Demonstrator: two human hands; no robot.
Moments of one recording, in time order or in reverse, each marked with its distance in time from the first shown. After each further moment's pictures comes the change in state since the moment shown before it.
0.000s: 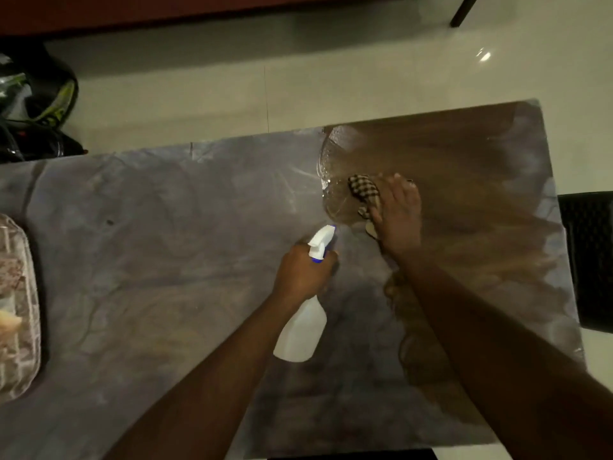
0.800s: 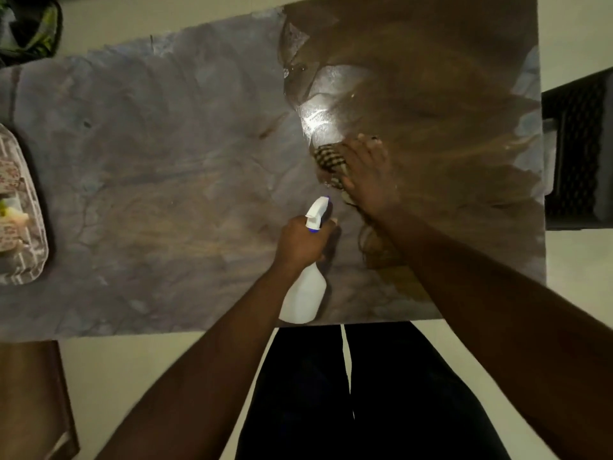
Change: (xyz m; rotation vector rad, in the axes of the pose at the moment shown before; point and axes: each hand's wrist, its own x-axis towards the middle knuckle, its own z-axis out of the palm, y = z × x) left_hand -0.119 -0.048 0.104 0.008 0.023 -0.120; right_hand -0.131 0.023 -0.006 0.077 -0.107 -0.266
